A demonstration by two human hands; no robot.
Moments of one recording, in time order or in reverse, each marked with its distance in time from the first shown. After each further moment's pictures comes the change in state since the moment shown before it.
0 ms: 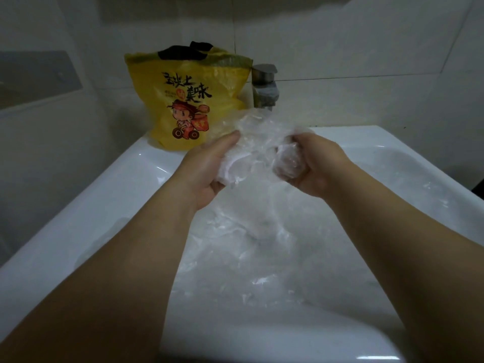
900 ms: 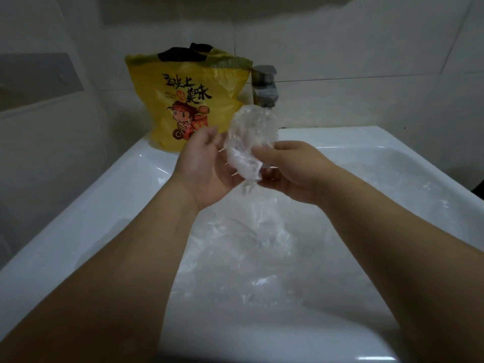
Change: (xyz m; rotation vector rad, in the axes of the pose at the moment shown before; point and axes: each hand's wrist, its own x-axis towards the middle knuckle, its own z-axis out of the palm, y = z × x) left_hand -0.012 0.007 0.006 -0.335 -0.208 -0.116; right_hand -0.009 0.012 0.017 -0.375 -0.079 -0.020
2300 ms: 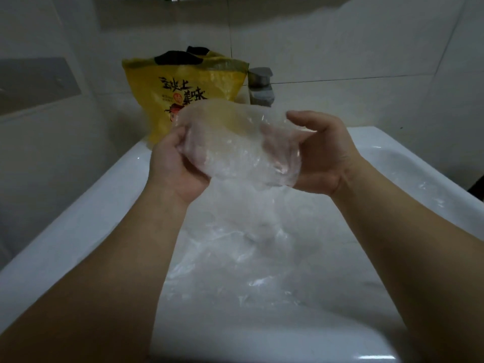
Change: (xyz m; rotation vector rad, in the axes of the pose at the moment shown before) left_hand -0.002 0.015 -0.015 -0.205 0.135 0.226; right_hand -0.016 -0.024 -0.027 0.498 -0.408 0.113
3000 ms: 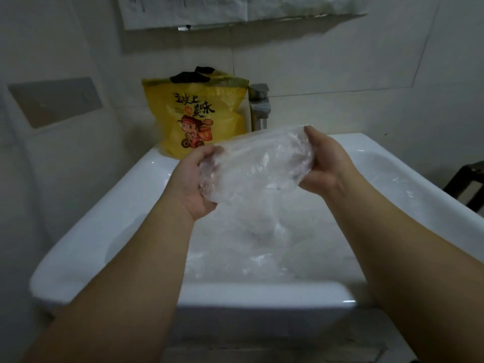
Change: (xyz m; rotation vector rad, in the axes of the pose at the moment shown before) left_hand -0.051 -0.003 0.008 0.185 -0.019 -0.195; right_hand -0.025 0.009 0.012 0.202 0.426 -0.159
